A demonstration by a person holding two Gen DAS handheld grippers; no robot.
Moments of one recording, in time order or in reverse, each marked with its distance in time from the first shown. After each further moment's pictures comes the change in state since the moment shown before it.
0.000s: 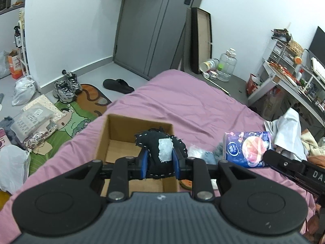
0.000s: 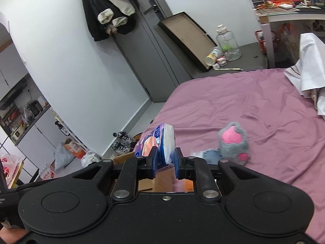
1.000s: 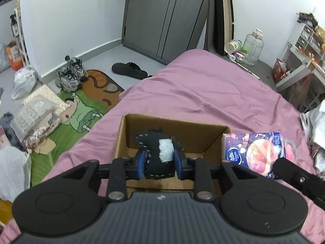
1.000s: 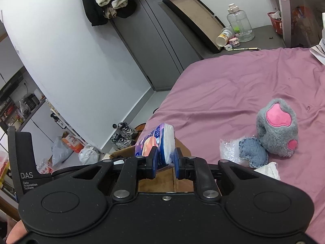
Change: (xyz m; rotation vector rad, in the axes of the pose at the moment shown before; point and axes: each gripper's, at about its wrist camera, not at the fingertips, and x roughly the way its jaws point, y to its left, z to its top) left arm 0.131 0.052 0.015 0.036 0.100 0.066; right arm 0.104 0.032 -0.029 0.012 0.049 -0.006
